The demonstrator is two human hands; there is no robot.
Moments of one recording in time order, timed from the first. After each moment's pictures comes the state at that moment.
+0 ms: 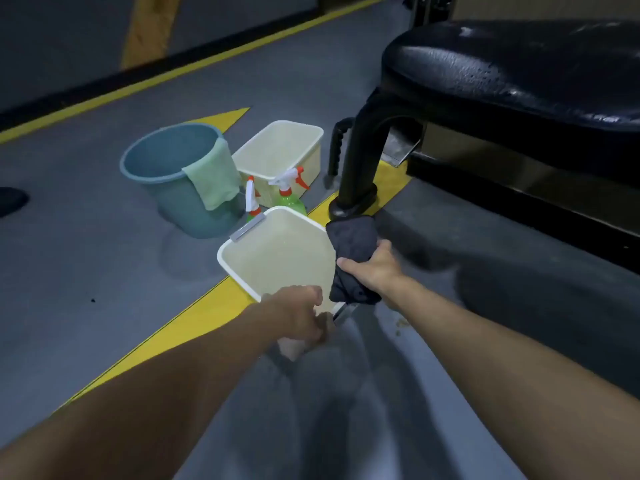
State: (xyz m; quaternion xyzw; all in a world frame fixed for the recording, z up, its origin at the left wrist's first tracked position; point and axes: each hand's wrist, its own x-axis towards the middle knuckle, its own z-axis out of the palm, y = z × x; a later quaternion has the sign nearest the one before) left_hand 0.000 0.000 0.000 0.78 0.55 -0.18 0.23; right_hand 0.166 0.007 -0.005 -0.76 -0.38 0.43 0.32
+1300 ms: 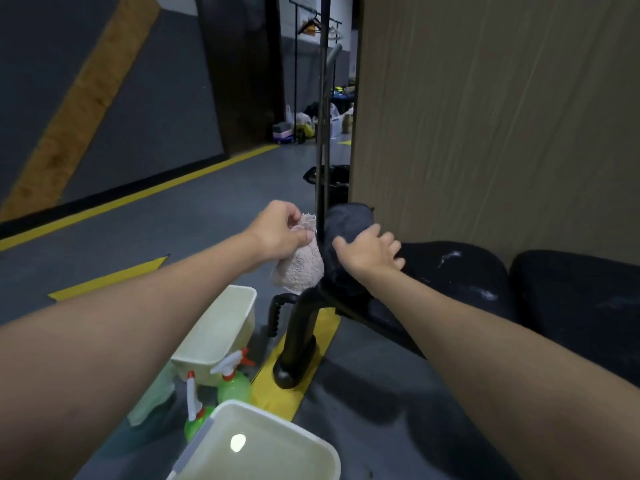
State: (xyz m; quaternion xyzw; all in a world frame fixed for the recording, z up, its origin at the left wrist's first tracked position) left_hand 0.097 0.227 0.323 0.84 0.37 0.27 0.29; right_hand 0.236 0.148 0.284 -0.86 -0.34 0.15 0.35
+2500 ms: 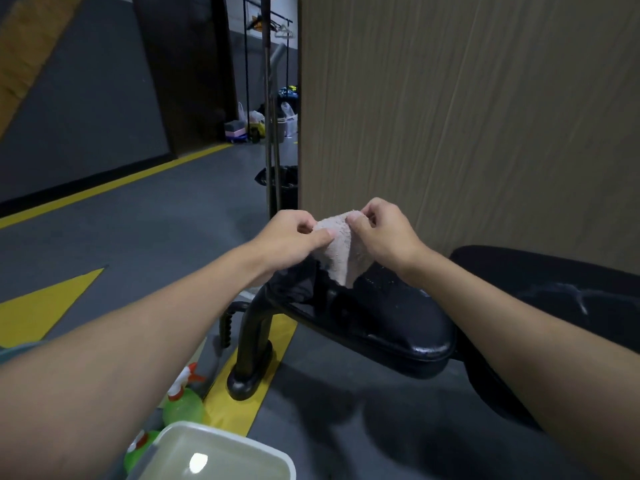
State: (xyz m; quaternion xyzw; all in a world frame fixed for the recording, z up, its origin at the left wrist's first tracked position) left_hand 0.170 0.168 0.330 0.81 0.29 0.25 0.45; right_hand 0.315 0.066 0.331 -0.75 -0.46 0.08 0.47
